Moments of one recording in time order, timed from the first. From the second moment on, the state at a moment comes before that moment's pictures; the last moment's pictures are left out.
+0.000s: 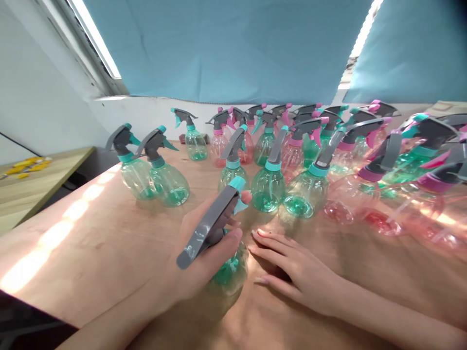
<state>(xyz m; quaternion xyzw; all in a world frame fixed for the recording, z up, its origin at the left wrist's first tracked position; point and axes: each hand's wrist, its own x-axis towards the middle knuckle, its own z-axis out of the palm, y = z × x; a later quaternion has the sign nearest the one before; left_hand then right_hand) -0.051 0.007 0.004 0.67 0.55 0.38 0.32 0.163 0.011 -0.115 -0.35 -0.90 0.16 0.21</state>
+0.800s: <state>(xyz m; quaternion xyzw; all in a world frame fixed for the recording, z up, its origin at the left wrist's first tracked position) -0.048 0.008 0.006 0.68 0.54 0.38 0.33 0.164 0.011 -0.115 -0.35 -0.90 0.15 0.20</state>
